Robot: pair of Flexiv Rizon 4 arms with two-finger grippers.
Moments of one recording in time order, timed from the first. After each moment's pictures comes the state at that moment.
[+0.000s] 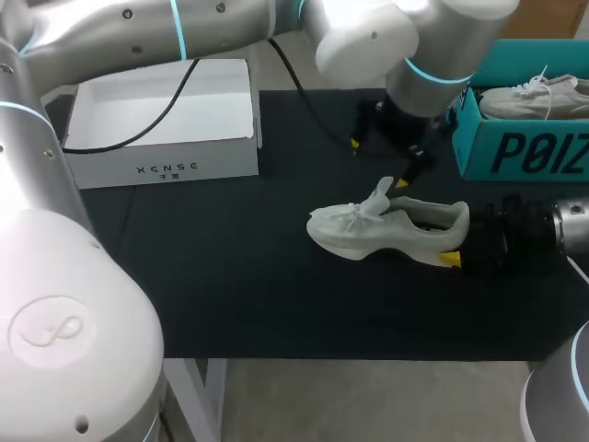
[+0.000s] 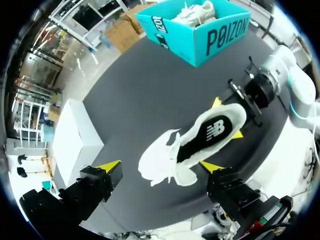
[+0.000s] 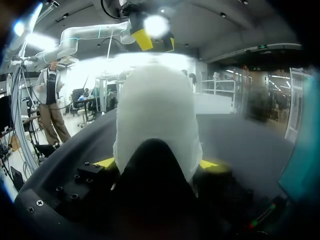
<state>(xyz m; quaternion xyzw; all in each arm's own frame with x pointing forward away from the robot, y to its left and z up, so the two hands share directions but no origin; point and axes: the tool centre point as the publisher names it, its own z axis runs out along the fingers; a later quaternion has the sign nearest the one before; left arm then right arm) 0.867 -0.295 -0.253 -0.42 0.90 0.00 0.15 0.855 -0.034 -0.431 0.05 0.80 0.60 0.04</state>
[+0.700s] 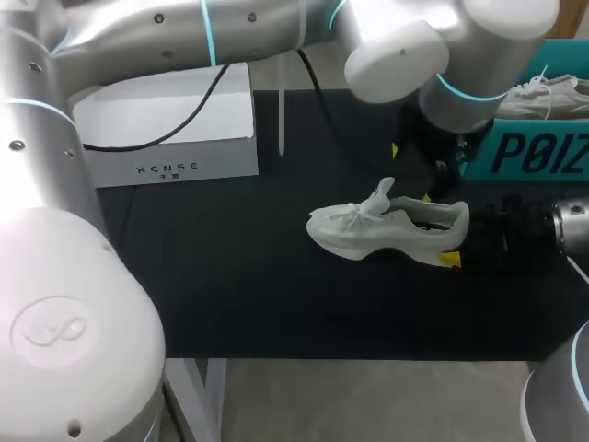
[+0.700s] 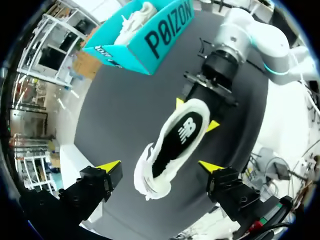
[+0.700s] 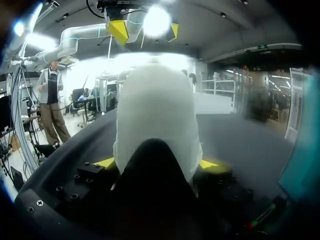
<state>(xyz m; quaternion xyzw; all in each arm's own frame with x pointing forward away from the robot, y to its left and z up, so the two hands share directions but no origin) 0.848 -0.351 -0.257 -0.22 0.96 0.01 0.14 0.855 -0.034 -0.431 0.05 0.80 0.60 0.04</state>
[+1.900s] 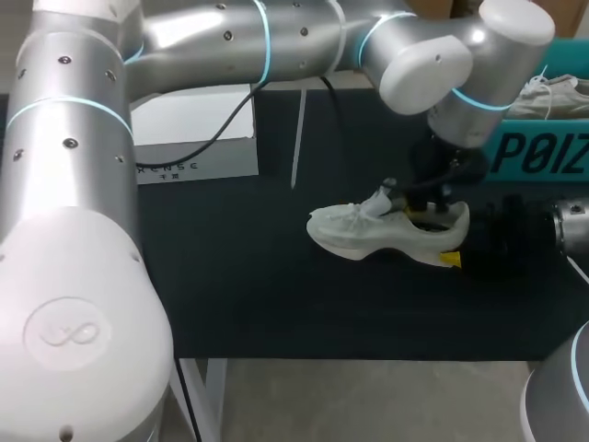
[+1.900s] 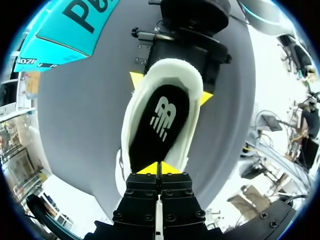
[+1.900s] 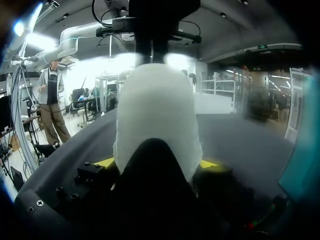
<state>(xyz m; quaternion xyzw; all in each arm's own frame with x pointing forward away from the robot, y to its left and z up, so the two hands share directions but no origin) 0.847 -0.348 -0.346 -0.08 0.99 0.11 0.00 0.855 -0.034 -0.431 0.05 0.80 0.60 0.04</state>
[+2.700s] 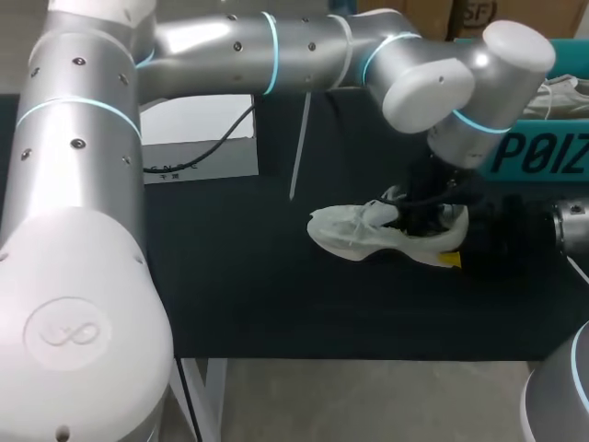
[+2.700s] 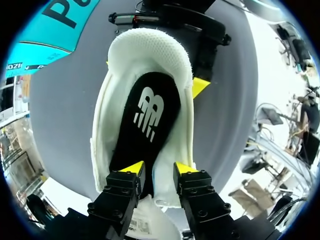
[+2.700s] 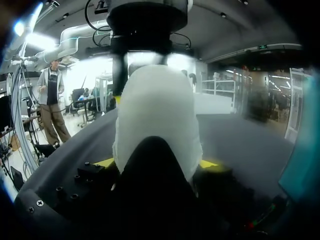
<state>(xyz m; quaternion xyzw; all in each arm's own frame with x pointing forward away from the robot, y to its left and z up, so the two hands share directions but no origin) 0.832 -0.342 -0.371 -0.06 0.99 0.14 -0.01 0.855 -0.033 -0.431 0.05 0.80 0.60 0.04</state>
